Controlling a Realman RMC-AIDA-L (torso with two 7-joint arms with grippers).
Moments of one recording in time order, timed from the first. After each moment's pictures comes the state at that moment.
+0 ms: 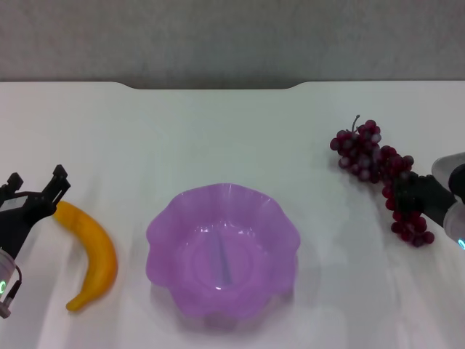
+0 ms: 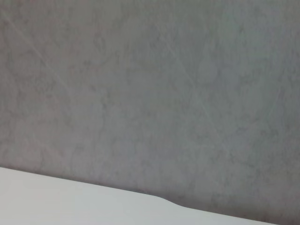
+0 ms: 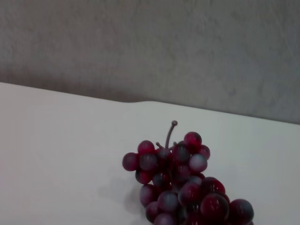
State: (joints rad) left arm -0.40 -2.04 2.27 0.24 -0.88 0.97 -0.37; right arm 0.36 2.01 1.27 0.79 -2.36 -0.05 -0.38
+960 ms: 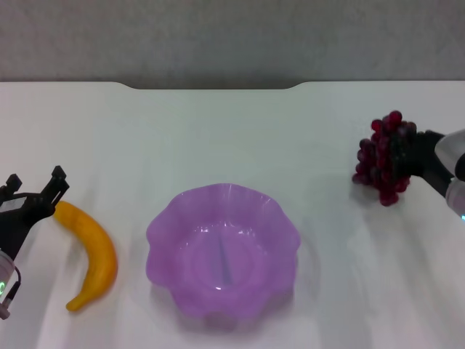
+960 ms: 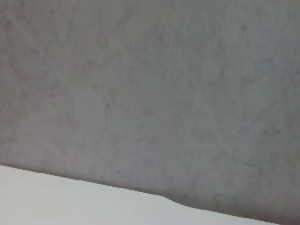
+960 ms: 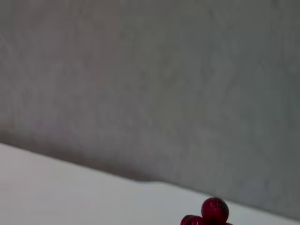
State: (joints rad) left arm -0.39 -2.04 2.27 0.23 -0.88 0.97 -0.37; right arm 0.25 2.01 1.28 1.04 -2.36 -0.10 -0.53
